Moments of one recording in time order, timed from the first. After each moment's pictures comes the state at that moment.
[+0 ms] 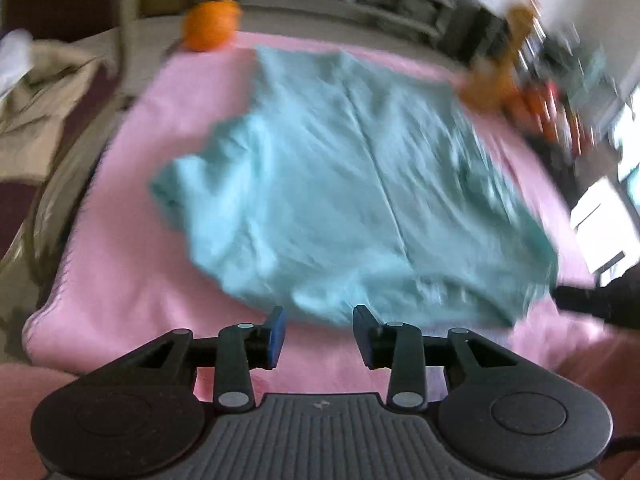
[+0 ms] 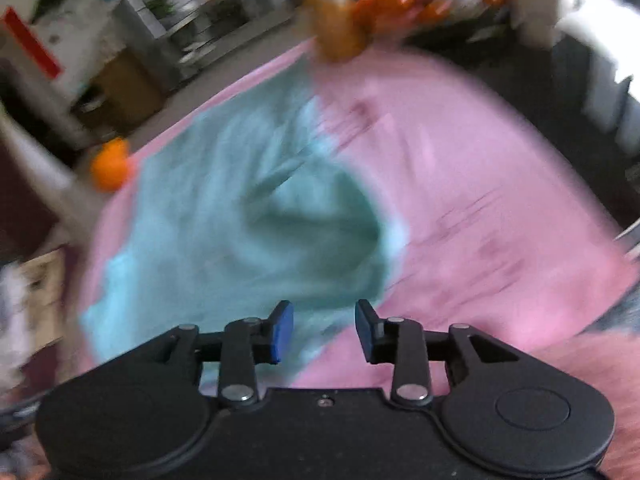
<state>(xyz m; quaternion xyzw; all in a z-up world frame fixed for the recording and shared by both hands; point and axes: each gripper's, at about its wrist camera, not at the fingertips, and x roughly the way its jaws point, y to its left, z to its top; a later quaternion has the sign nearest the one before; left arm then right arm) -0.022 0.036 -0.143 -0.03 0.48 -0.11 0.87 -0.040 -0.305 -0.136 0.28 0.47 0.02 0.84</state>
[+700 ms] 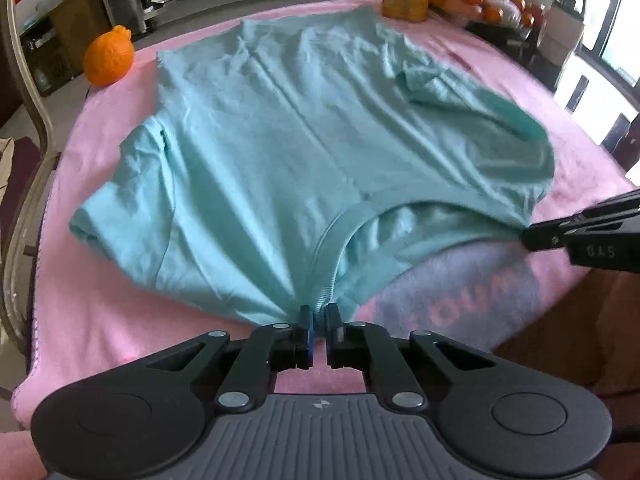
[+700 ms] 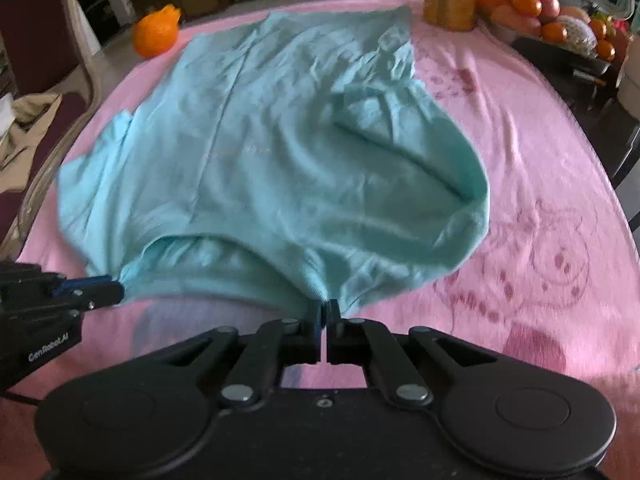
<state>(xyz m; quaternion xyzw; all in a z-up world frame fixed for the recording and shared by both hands) -0.026 -0.025 -0.175 0.12 0.49 -0.16 0.85 -0.034 -0.231 -0.167 0.05 0.53 0.04 0.85</state>
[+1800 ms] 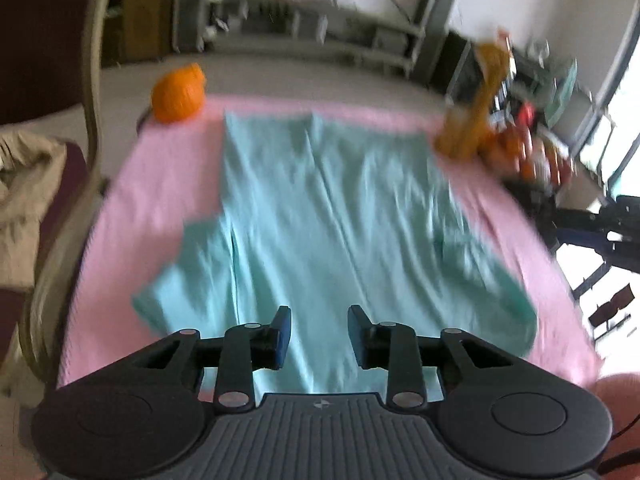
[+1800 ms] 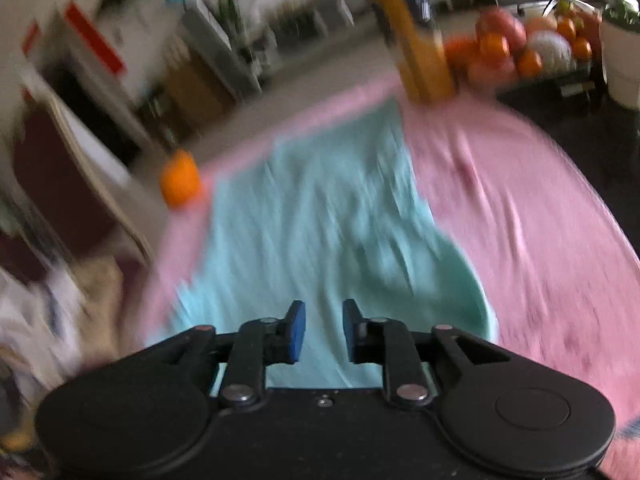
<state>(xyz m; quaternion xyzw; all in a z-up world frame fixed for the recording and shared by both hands) 0.029 0.044 -0.087 -0.04 0.41 -0.13 0.90 0.016 -0.305 -0.064 0.28 0.38 0.07 0.88</state>
